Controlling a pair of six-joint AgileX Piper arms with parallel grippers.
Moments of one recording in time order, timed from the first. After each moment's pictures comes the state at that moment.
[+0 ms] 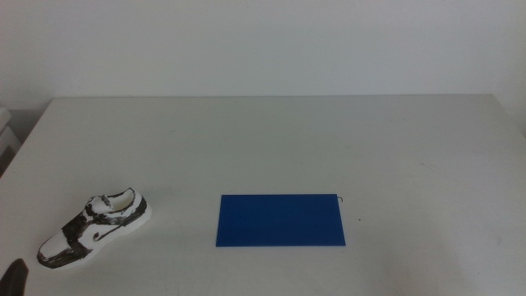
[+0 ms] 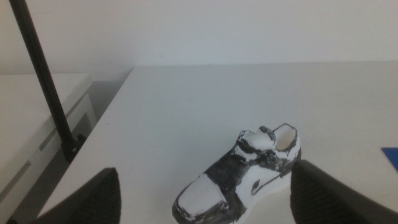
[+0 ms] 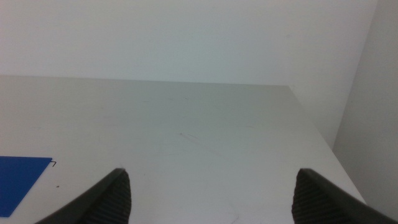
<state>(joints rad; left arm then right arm) 0.03 -0.01 0.02 0.15 0.22 -0.15 -0.03 -0.01 0.03 0.04 0.17 -0.06</state>
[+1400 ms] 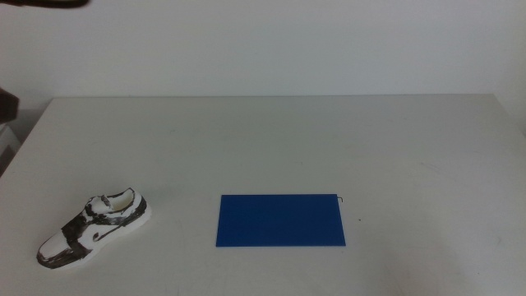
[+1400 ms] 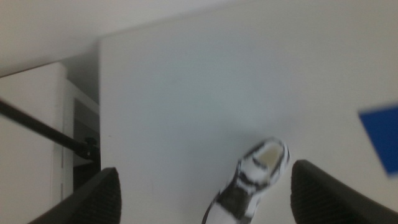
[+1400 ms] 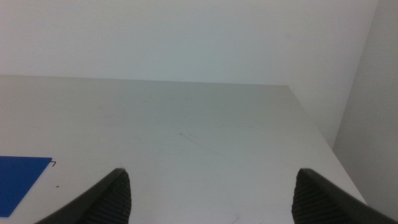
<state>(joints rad) 0.03 0.97 -1.10 -0.04 0.89 0.25 -0.03 -0.01 0.03 0.04 0.17 -0.06</state>
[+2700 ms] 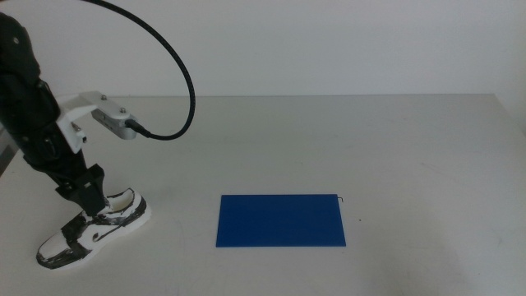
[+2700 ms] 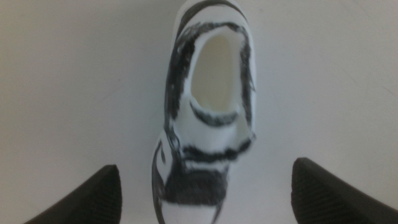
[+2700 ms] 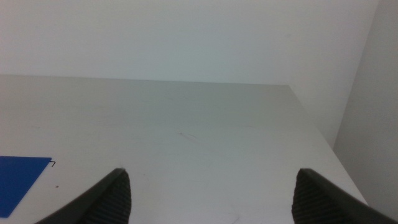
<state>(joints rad) 0.03 1.76 -1.35 -0.14 1.21 0.83 -0.03 -0.01 0.03 0.04 0.17 -0.06</state>
